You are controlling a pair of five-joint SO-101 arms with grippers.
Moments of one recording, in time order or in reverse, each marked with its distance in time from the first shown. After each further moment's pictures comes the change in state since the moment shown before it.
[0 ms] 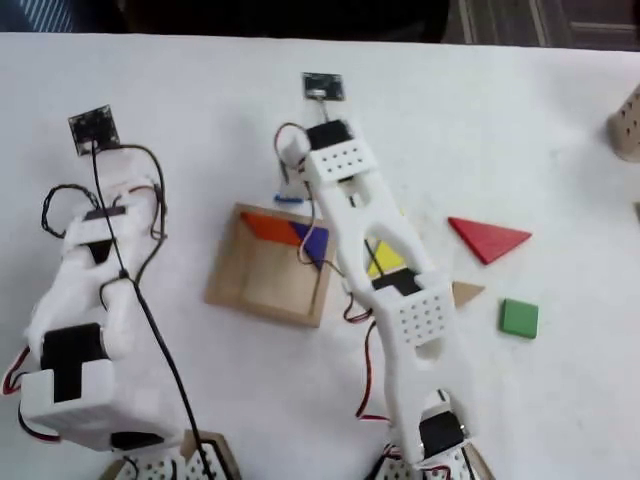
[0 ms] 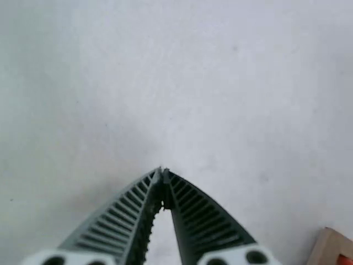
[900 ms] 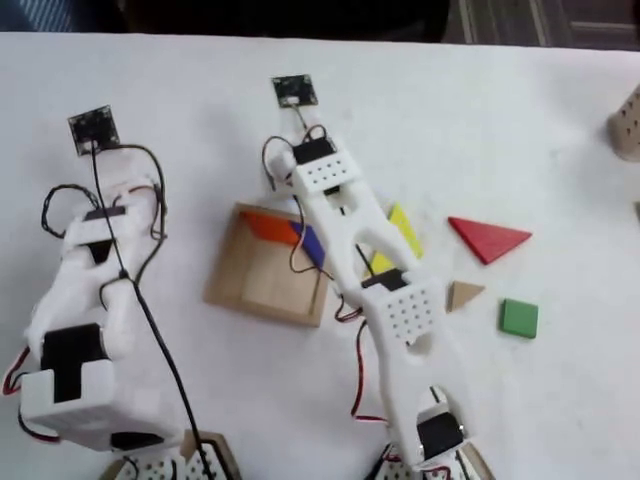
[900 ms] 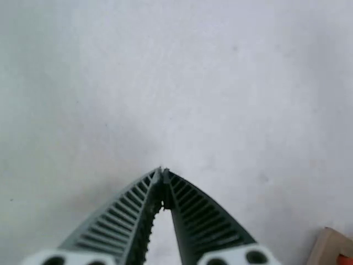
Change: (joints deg) left arm 0.0 0.0 0.0 0.0 0.0; right arm -1.2 6.2 1.0 -14.9 9.7
